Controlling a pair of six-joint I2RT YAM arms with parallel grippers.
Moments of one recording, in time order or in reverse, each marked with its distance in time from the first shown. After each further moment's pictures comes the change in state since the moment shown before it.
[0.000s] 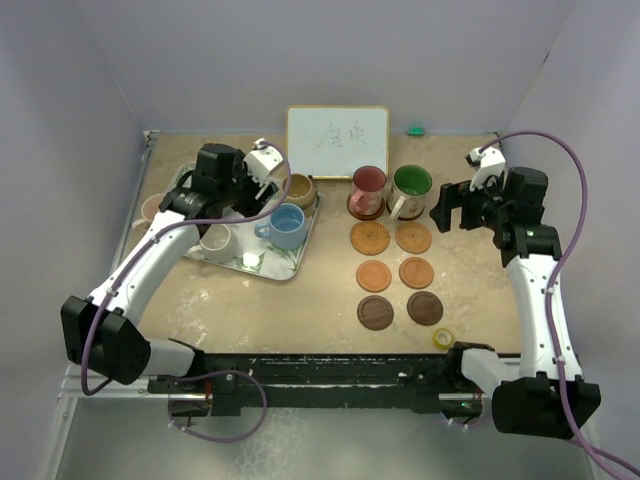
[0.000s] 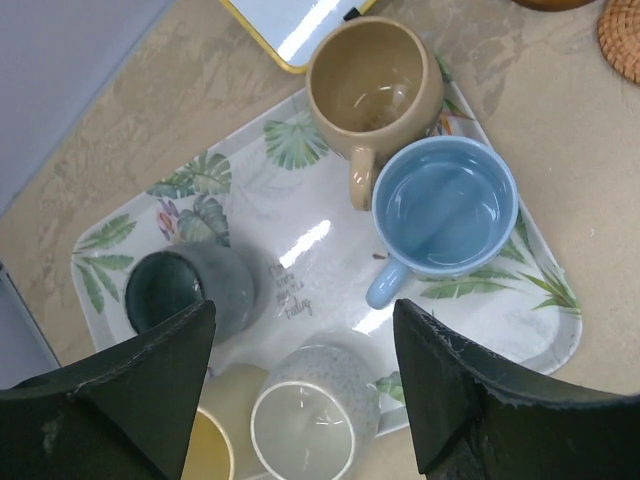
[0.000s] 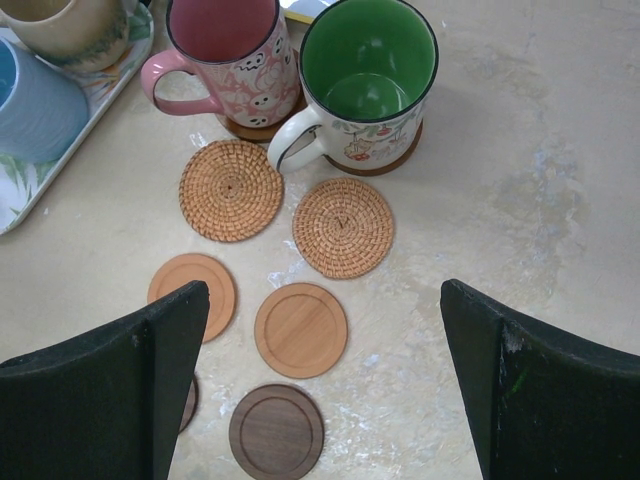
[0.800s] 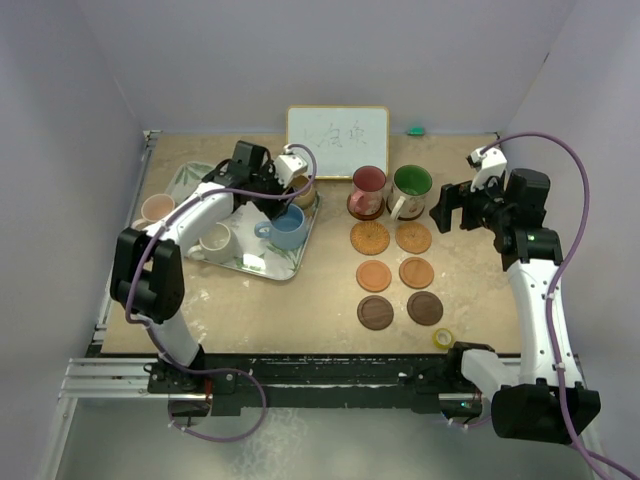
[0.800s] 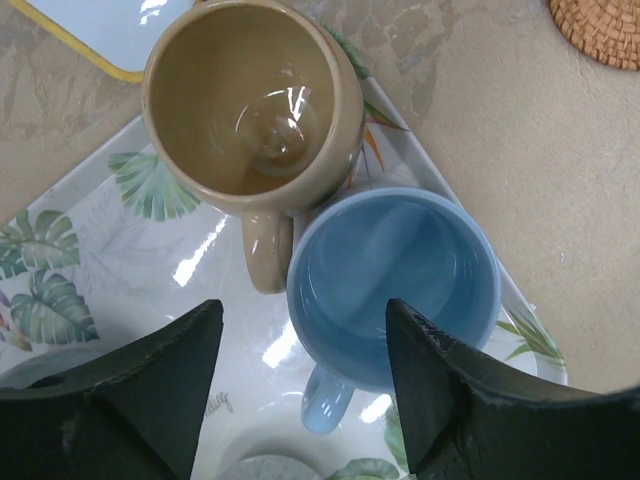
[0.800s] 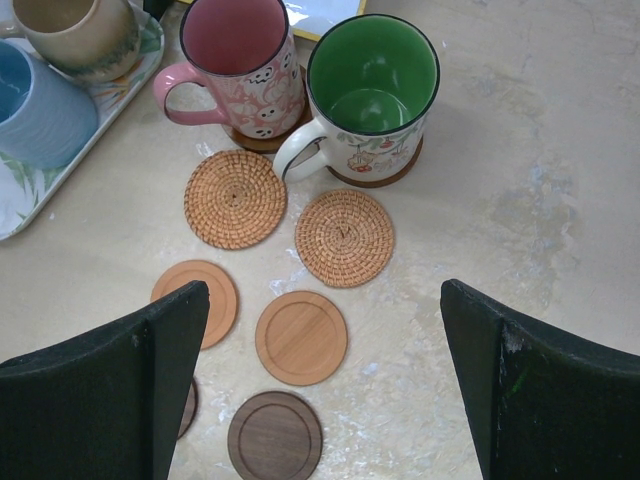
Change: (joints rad) left arm 0.013 0.372 0.085 0.057 0.196 0.005; right arm 0.000 -0.032 -0.010 0.019 -0.016 -0.003
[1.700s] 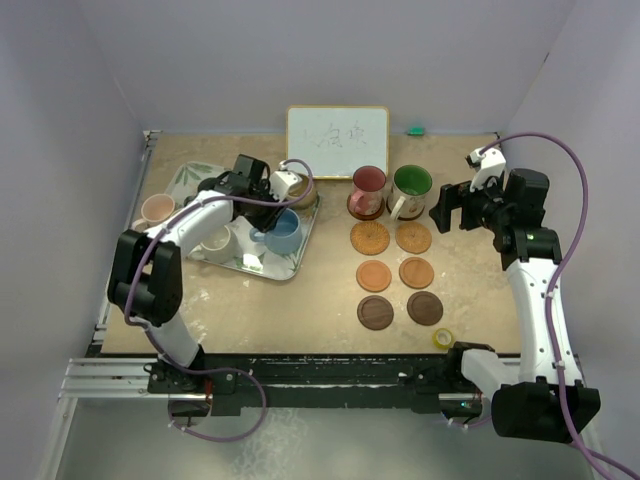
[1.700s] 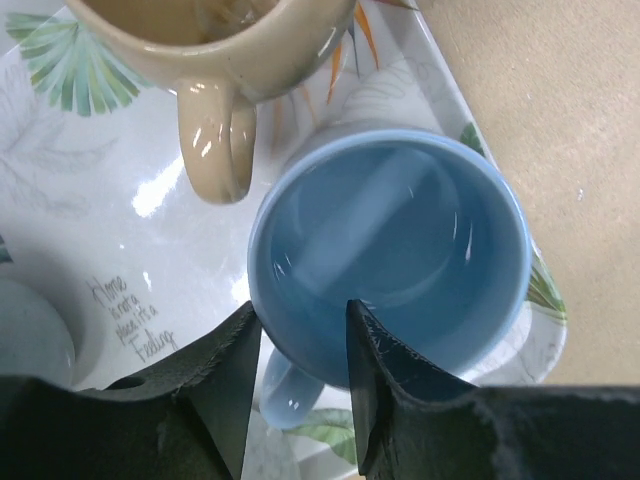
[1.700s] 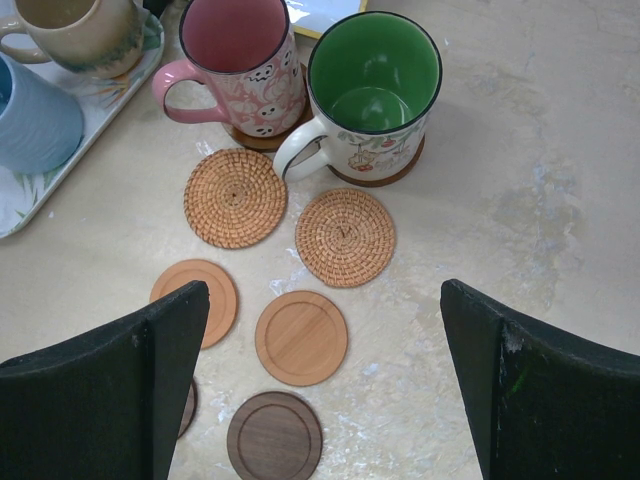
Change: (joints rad) left arm 0.000 0.012 -0.082 -0.061 -0.070 -0.049; right arm 0.000 0.006 -0.006 0.008 -0.003 -0.002
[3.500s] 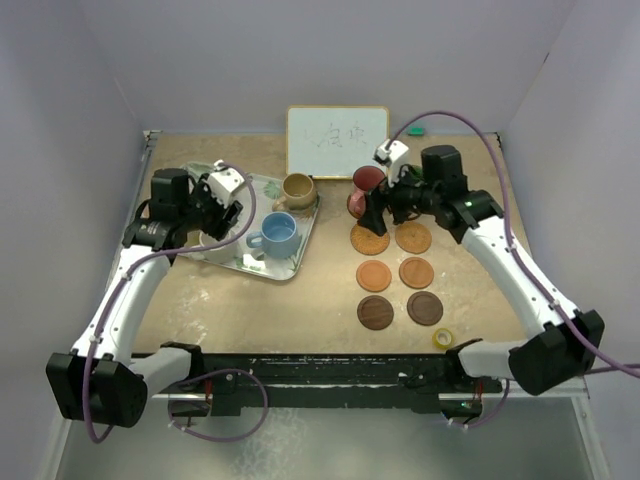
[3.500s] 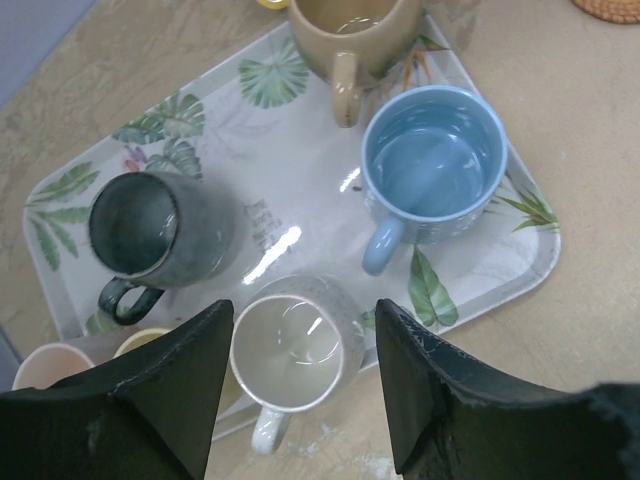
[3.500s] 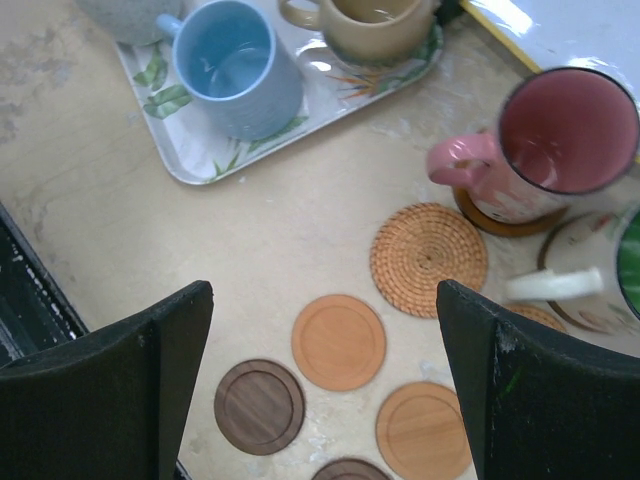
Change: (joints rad) left arm 0.222 -0.609 -0.244 -0.014 0.166 0.119; right arm 0.452 0.244 0.173 -0.003 -0.048 0.007
